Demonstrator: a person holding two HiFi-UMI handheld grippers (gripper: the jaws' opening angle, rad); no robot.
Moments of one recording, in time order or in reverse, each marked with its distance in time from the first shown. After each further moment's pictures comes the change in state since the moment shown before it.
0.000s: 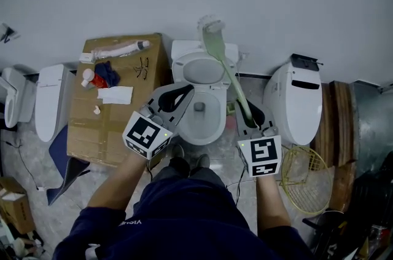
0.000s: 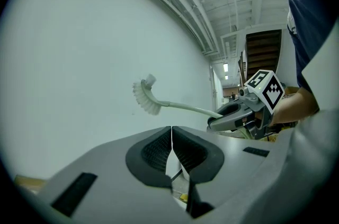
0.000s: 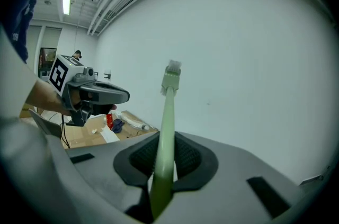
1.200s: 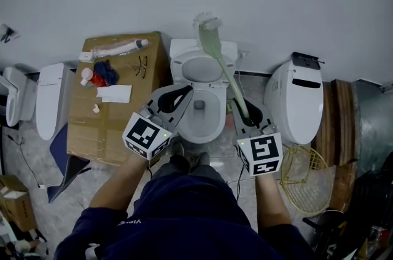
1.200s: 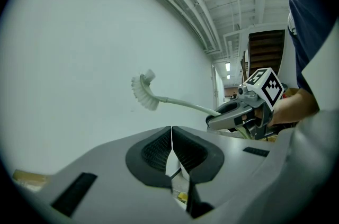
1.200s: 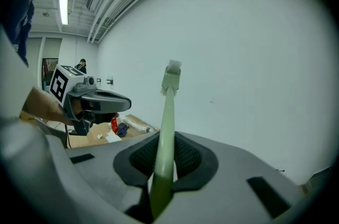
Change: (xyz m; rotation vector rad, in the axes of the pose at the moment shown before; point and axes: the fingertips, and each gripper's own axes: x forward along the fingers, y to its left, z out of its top) left arm 0.012 -0.006 -0.007 -0.023 0.018 0.013; right arm 0.005 -0.007 -0.001 0.054 -0.020 0.060
